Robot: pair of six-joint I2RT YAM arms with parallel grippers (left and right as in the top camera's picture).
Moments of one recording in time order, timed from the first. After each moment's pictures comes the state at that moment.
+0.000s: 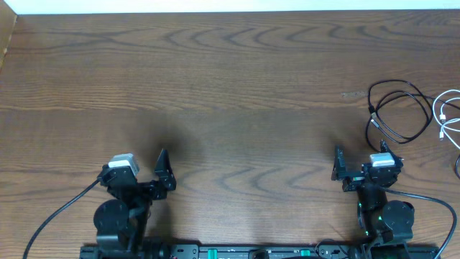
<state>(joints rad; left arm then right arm) 0.00 0.09 0.33 -0.47 0.04 -0.24 0.10 0.01 0.01 -0.07 0.02 -0.04</state>
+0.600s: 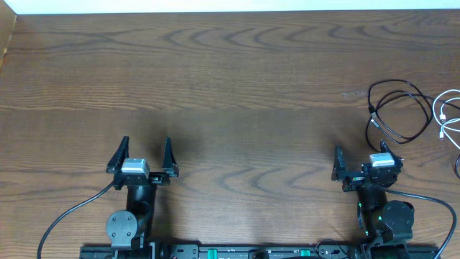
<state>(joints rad) 0.01 0.01 0.01 0.13 0.07 -0.02 0.10 0.01 0.01 -0.07 0.02 -0.04</state>
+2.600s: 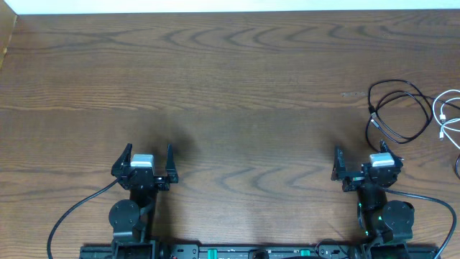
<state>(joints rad) 0.03 0.01 0.01 -0.10 0.06 0.06 0.10 0.01 0.01 -0.07 0.02 -0.04</state>
